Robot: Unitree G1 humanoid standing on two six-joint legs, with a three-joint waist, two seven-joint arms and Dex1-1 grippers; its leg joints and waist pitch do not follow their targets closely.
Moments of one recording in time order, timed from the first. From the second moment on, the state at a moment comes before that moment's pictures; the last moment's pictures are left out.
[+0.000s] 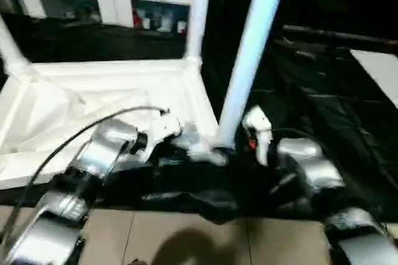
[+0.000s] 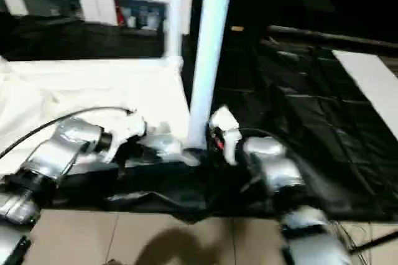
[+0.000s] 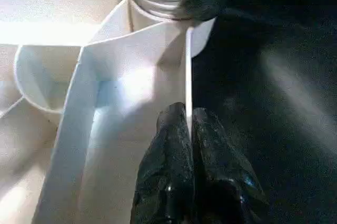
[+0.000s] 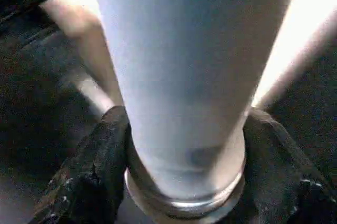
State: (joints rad) left arm -0.68 0.35 -0.29 0.64 0.06 0.26 -1.10; right arm -0.61 -0.18 0.10 0.81 0.15 0.06 0.77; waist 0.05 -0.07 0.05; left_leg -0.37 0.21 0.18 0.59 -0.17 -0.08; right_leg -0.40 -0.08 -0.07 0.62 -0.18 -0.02
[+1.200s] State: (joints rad) left arm -0.68 0.37 -0.32 0.66 0.06 0.11 -1.17; right arm -0.56 -0.30 0.16 0.72 0.14 0.00 0.95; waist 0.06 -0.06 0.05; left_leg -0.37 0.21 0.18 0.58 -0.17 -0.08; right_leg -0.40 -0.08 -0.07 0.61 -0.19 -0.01
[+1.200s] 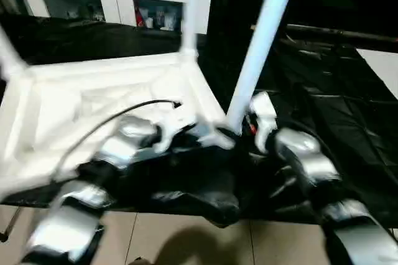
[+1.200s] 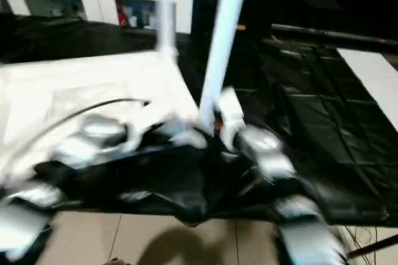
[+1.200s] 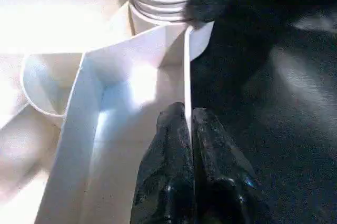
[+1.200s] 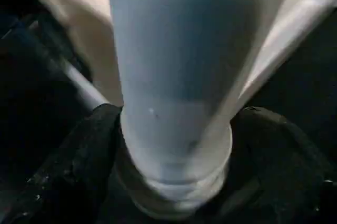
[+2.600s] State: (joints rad) left arm -0.81 0.14 -0.26 0.85 0.08 0.30 -0.74; right arm -0.75 -0.05 0.00 1.00 0.14 0.07 0.20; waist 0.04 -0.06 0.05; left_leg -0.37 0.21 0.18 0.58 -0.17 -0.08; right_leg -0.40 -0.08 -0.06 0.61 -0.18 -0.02
